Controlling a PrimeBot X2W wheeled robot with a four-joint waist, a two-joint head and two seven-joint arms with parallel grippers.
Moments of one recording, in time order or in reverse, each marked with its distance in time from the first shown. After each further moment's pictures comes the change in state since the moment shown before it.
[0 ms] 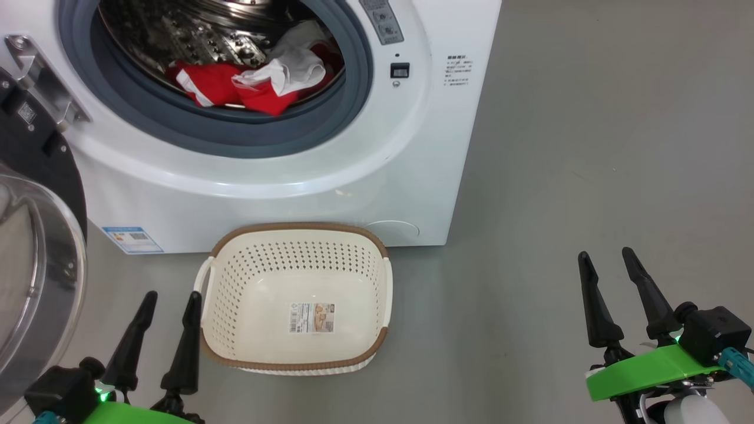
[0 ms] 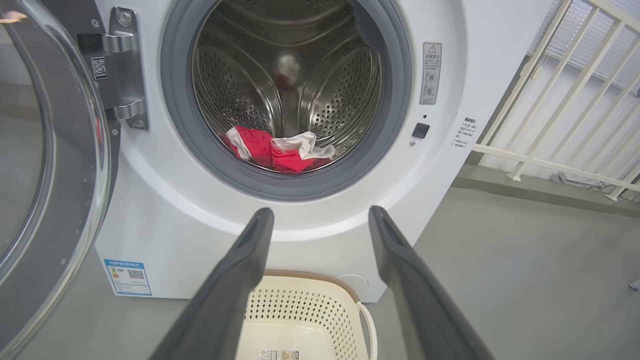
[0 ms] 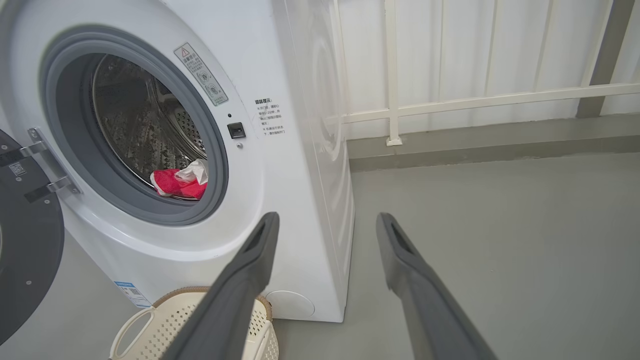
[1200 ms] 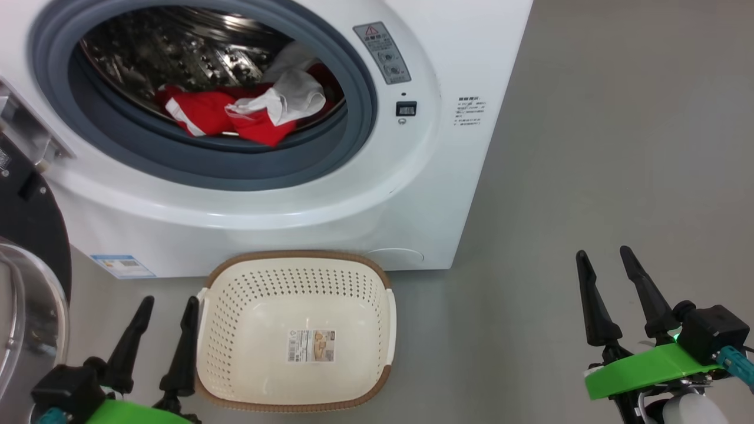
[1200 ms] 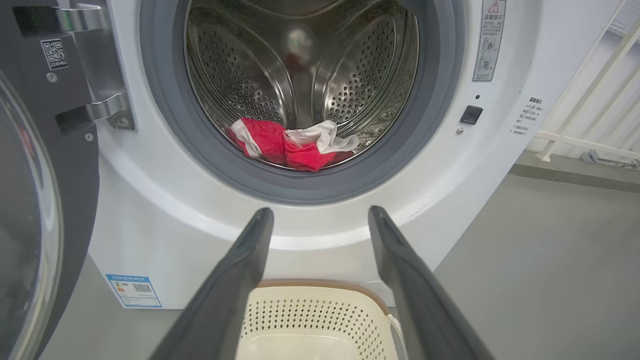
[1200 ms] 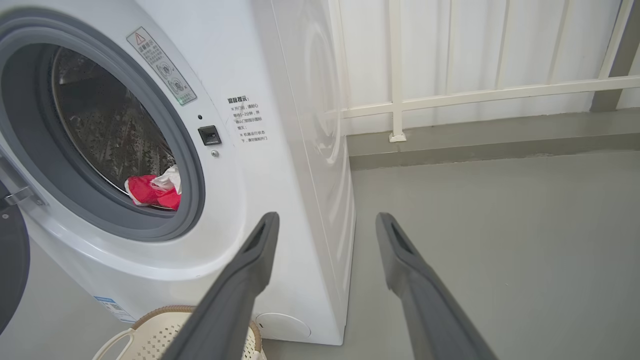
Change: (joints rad) left arm -0.007 0.003 0.005 0.041 0.047 0.000 0.000; right arm -0.002 0.001 0.006 0.000 0.000 0.000 0.000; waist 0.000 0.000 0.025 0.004
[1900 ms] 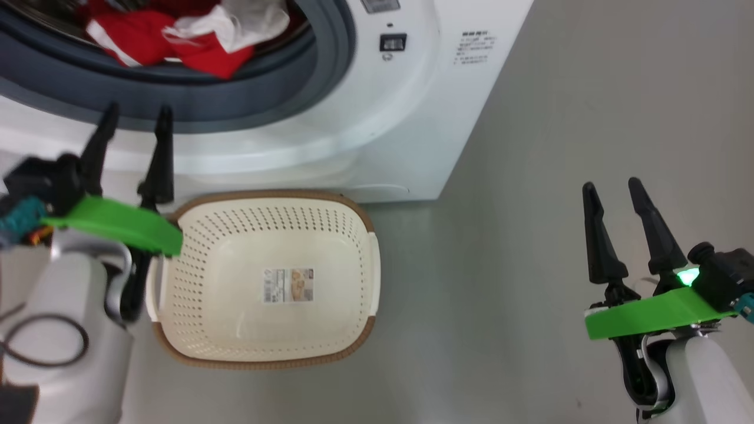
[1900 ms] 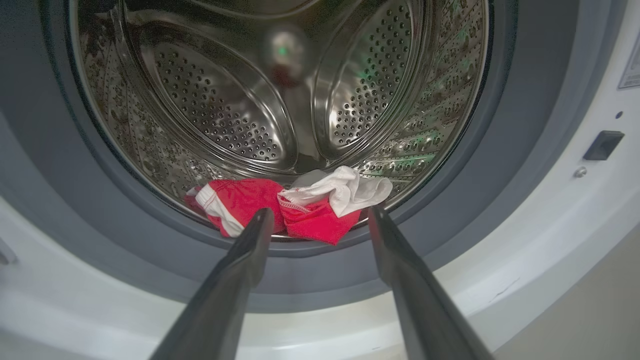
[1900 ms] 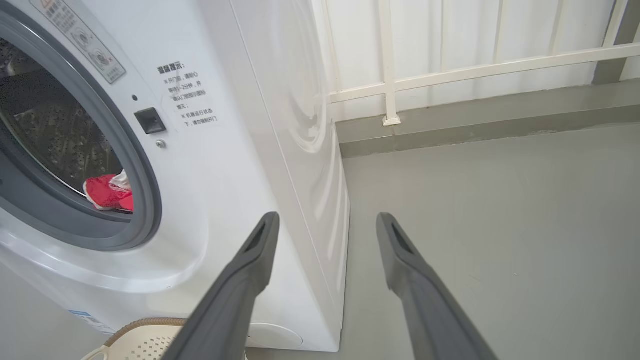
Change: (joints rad) left arm -0.611 -0.008 -0.053 0.390 0.098 0.000 0.000; right arm -0.143 0.000 0.000 -0.026 0.037 0.000 0.000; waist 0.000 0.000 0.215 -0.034
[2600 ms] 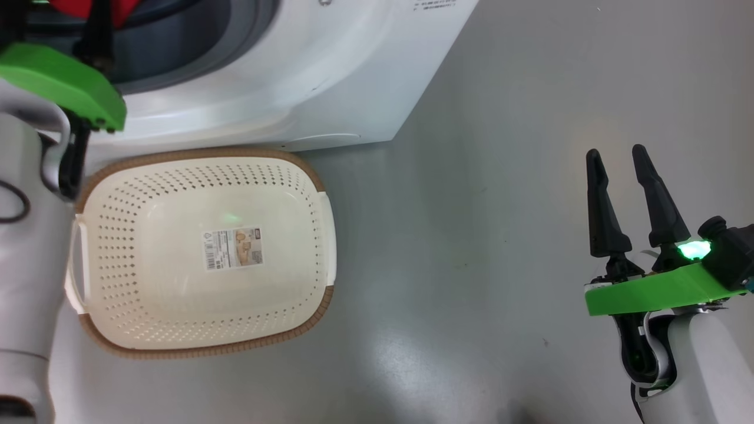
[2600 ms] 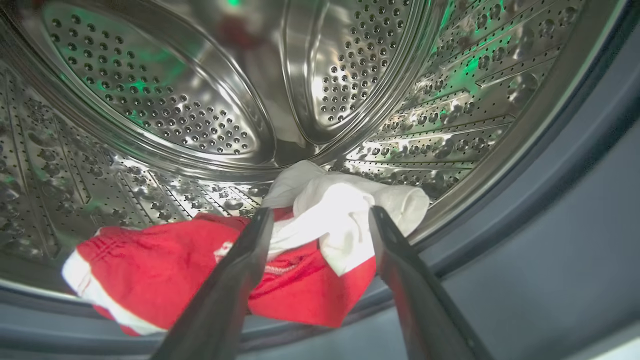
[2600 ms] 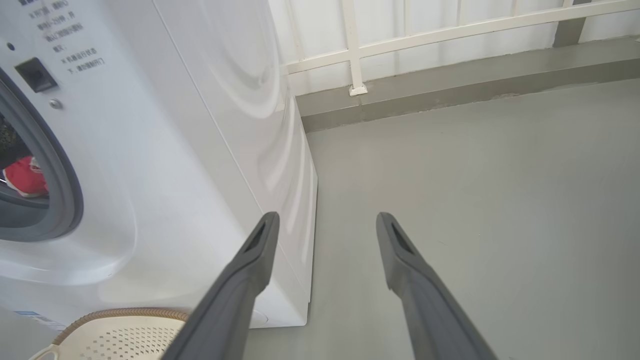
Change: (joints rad) left arm -0.457 0.056 -0.123 0.348 0.021 0.000 0.000; right arm -0.070 0.000 0.009 -0.025 0.052 0.000 0.000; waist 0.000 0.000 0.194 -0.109
